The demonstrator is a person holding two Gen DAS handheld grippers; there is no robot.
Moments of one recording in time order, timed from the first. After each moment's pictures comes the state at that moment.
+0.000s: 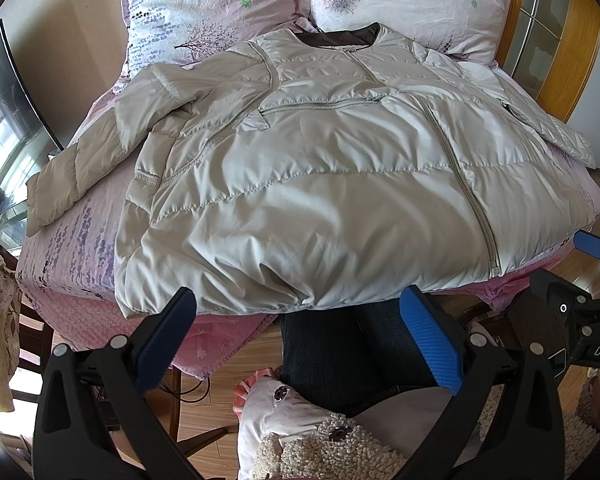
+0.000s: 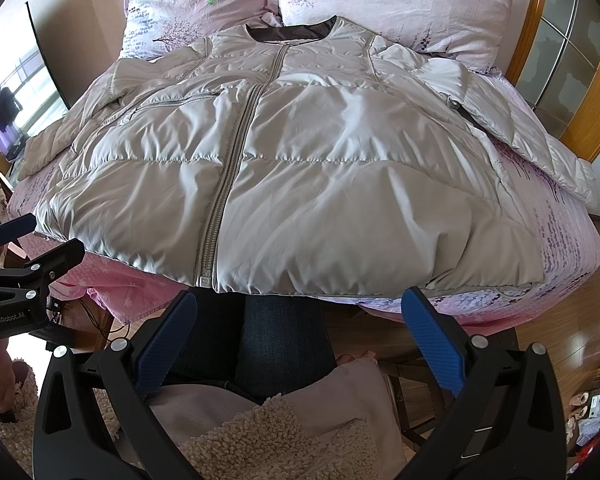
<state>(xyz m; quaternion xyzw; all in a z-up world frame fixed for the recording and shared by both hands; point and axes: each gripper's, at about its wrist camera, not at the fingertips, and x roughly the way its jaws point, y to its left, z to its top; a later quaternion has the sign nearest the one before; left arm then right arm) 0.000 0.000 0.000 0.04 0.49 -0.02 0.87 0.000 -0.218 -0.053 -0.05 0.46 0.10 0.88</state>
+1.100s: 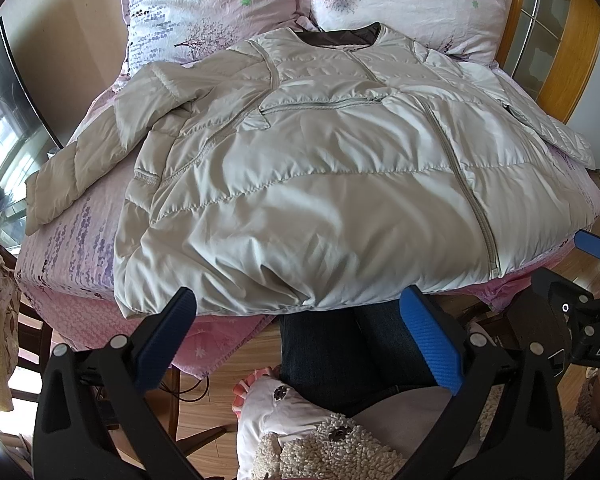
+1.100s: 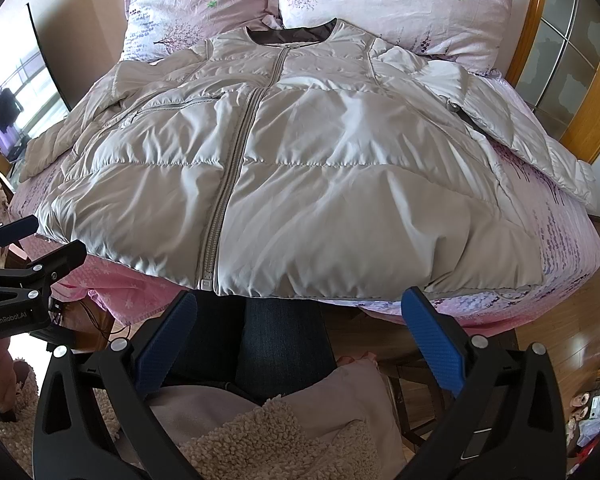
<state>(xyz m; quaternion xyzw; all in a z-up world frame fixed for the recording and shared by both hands) 0.000 0.000 0.000 0.04 0.49 -0.02 0.87 0.000 -0.218 -0.051 -0.05 0.46 0.10 0.88</state>
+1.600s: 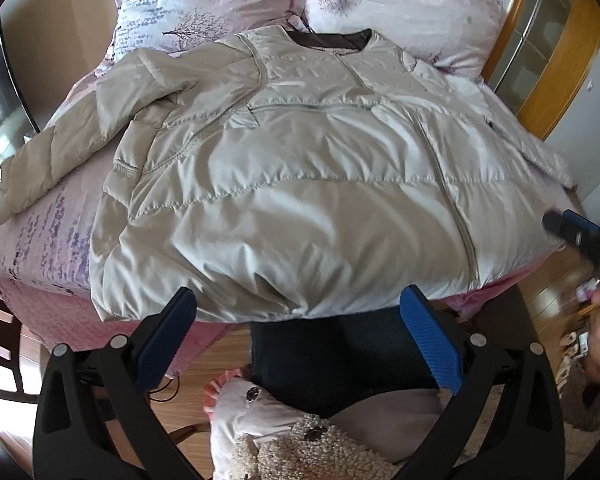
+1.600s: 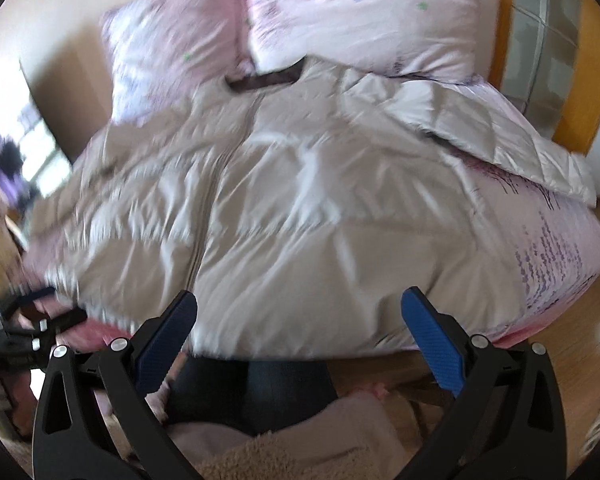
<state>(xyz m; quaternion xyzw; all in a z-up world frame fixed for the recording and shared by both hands) 0.007 0.017 -0.001 -0.02 0.49 -0.07 0.87 0.027 -0.268 -0.023 0.05 0.41 0.10 0.91</state>
